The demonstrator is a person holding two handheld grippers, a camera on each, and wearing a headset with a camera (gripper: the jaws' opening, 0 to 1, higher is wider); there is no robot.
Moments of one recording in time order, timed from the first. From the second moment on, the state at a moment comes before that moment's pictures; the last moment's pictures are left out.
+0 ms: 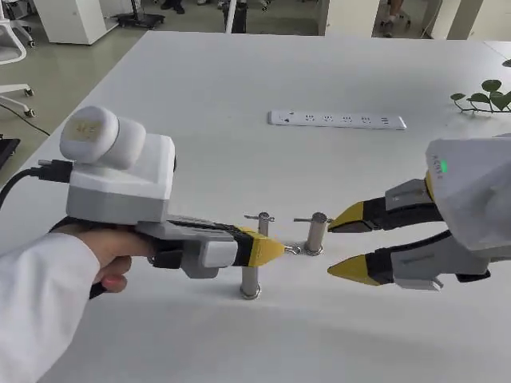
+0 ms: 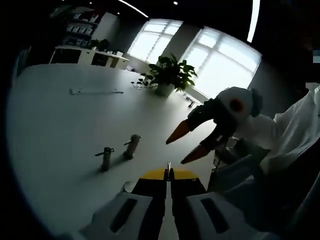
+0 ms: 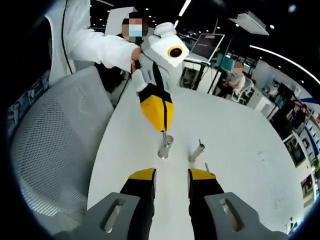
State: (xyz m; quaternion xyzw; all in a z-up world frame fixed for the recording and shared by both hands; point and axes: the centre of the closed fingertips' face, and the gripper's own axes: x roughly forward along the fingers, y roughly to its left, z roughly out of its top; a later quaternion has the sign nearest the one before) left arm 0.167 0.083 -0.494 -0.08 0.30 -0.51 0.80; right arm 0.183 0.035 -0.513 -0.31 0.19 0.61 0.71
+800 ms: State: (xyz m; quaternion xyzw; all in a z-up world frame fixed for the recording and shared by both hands) left arm 0.145 0.069 -0.486 0.06 0.21 -0.59 0.77; right arm 0.144 0.074 -0.506 -0.18 0.21 0.68 0.68
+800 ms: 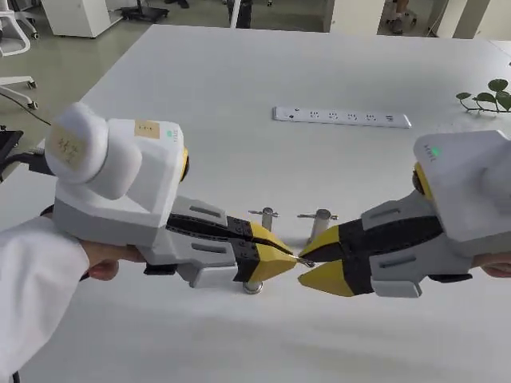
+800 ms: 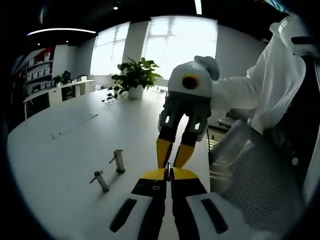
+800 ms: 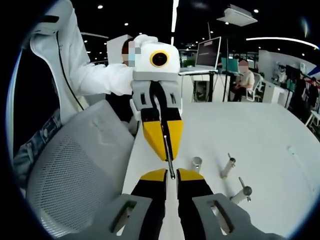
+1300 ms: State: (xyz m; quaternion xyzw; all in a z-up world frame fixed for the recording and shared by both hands) left arm 0.134 0.069 -0.501 0.09 0.21 -0.62 0.75; right arm 0.133 0.071 -0.513 -0.22 0.22 0.69 0.65
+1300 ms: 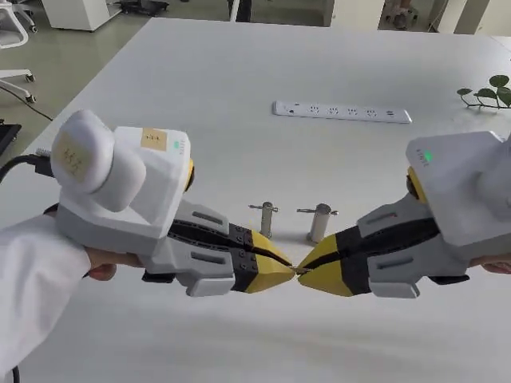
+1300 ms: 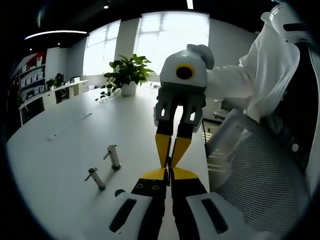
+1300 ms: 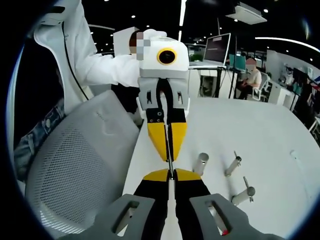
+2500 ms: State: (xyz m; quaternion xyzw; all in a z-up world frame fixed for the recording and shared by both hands) left arm 0.191 0.110 -0.542 0.10 0.20 -0.47 0.85; right arm 0.170 0.073 -0.550 -0.25 0.28 0.62 0.69
